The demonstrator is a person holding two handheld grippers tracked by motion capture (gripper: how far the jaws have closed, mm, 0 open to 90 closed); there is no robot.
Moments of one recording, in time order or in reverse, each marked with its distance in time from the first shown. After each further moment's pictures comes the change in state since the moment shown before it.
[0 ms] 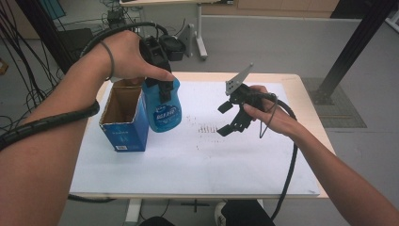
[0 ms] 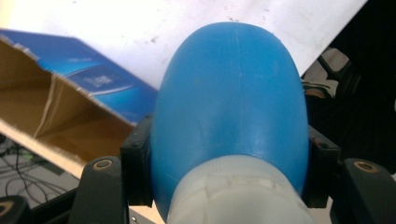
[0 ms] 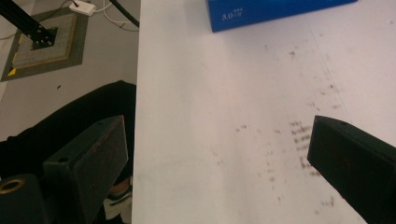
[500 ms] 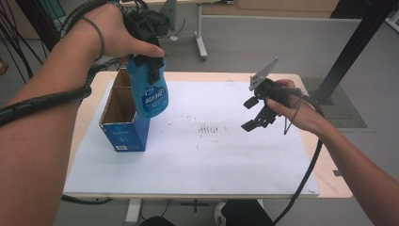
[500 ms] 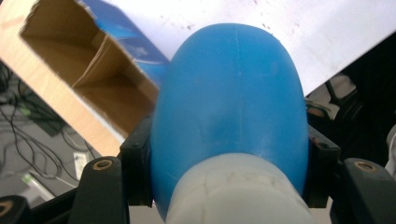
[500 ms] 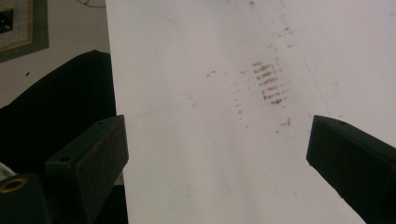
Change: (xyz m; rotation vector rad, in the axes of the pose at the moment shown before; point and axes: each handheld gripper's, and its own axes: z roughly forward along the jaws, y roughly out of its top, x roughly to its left) left arm 0.025 -0.011 -0.038 0.004 0.035 -0.241; right arm -0.002 -0.029 -0.049 0.100 -0.118 0.073
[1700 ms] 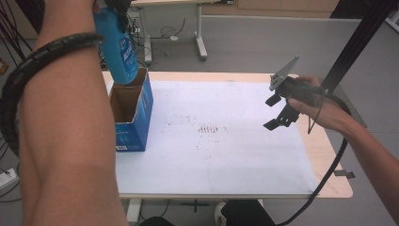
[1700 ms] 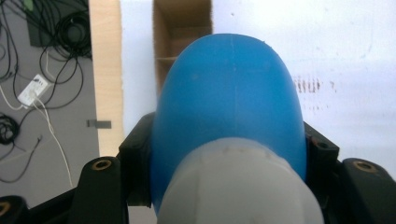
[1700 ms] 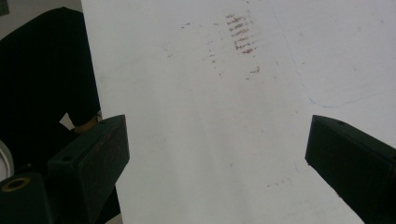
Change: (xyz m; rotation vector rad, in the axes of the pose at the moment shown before) left arm 0.091 -0.018 -0.058 -0.127 0.010 -0.717; right arm -0.003 -0.027 -0.035 0.107 -0.093 -0.008
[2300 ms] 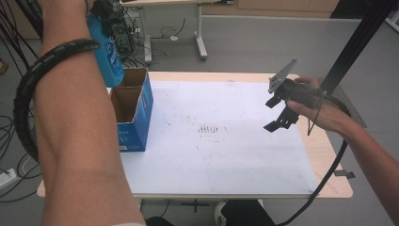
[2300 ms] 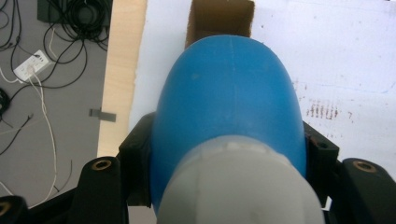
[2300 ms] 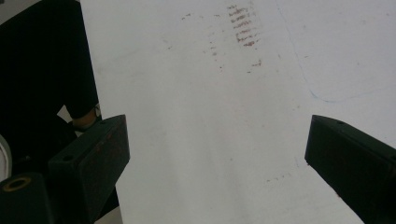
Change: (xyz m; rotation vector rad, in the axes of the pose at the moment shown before) left arm 0.038 0.005 0.027 -0.011 0.007 -0.147; right arm 0.001 -0.001 0.004 0.029 -0.003 -0.010
